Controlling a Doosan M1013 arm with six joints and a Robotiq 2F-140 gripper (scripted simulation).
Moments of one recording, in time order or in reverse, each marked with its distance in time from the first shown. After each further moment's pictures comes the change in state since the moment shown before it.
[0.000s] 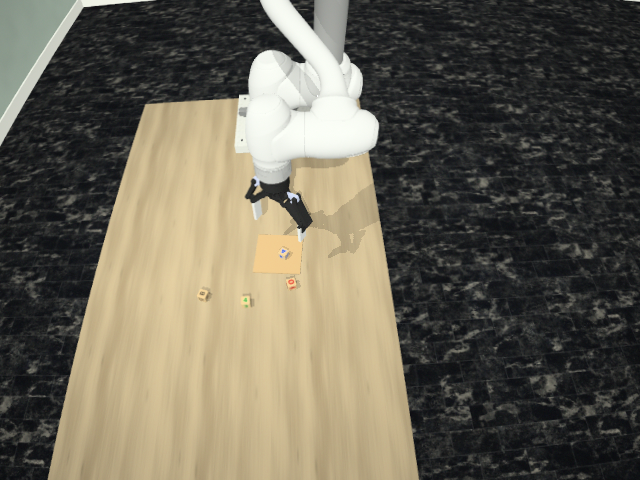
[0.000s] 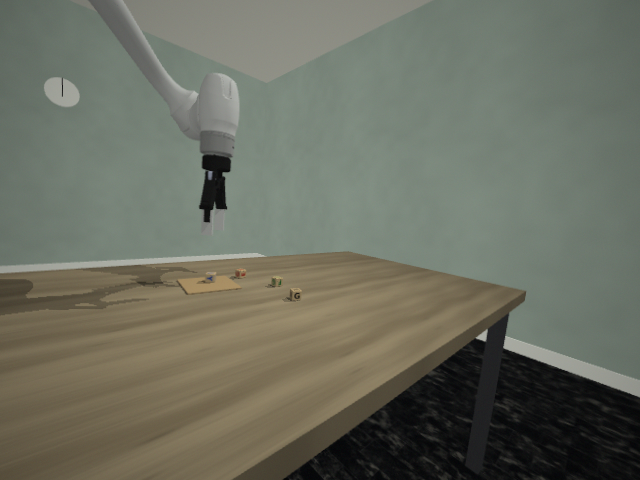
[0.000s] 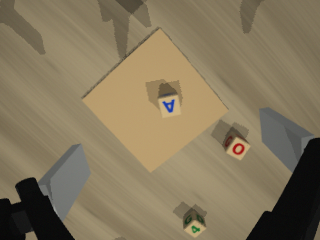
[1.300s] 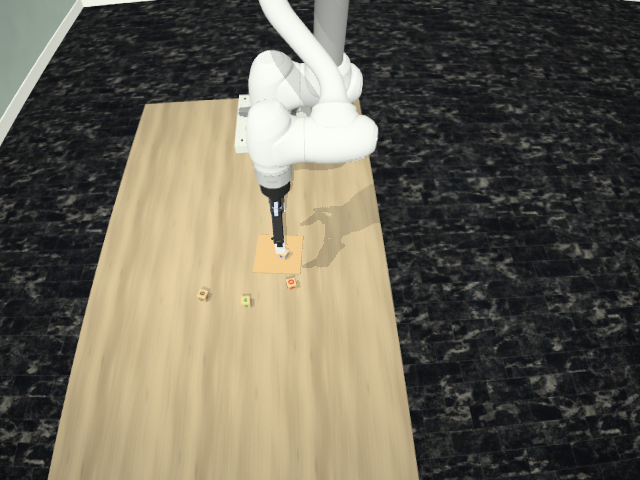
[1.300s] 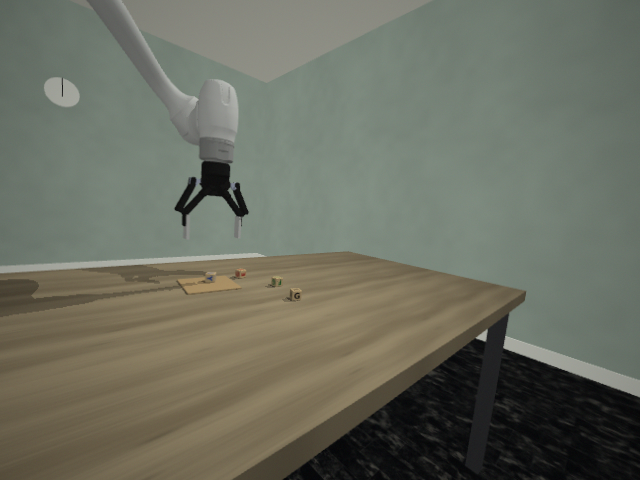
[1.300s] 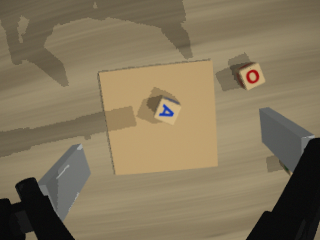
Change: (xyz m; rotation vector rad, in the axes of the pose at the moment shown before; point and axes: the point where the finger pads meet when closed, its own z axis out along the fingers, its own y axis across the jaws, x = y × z) arm 0.000 0.001 0.017 -0.010 0.001 0.961
